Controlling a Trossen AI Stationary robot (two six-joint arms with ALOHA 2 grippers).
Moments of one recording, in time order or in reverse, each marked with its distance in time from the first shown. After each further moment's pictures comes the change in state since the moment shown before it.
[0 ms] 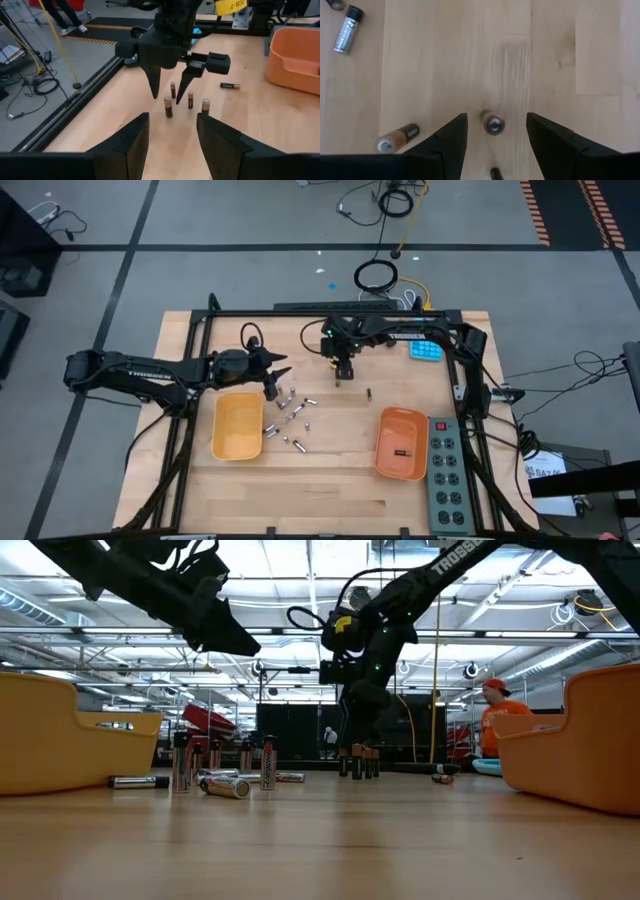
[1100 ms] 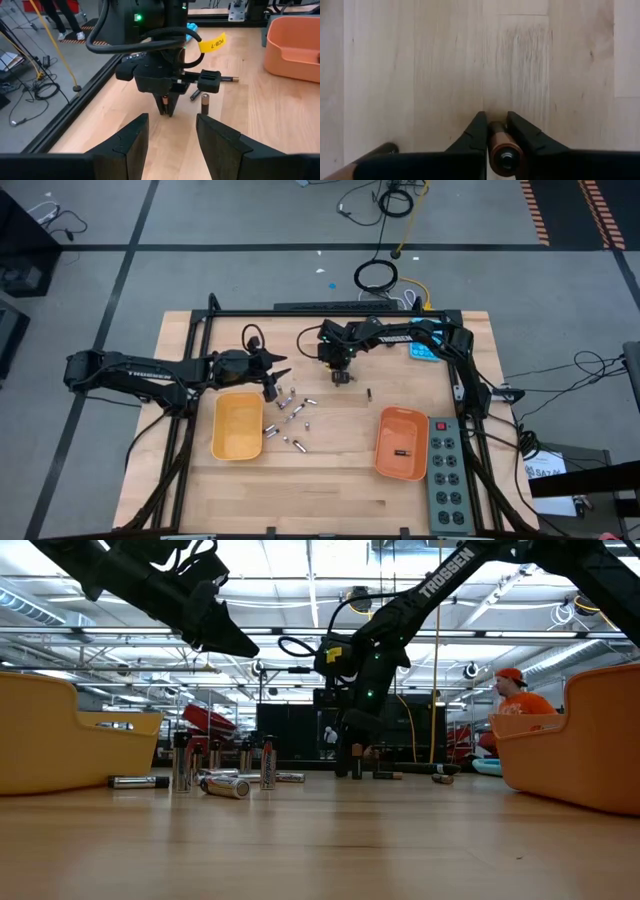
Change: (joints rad) left arm 0.002 0.000 0.000 -0.017 0.014 0.051; right arm 0.001 0.112 0.001 0.071 -0.005 0.030
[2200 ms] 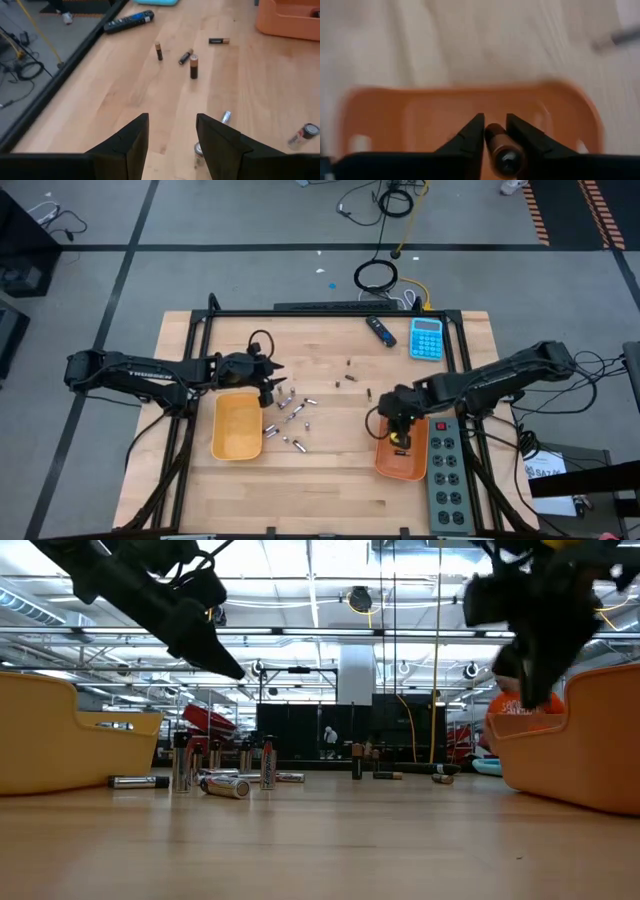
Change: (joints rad) left arm 0.000 0.011 0.000 -0.157 0.069 -0.023; right arm 0.592 -0.821 -0.630 -0.188 0.033 0.889
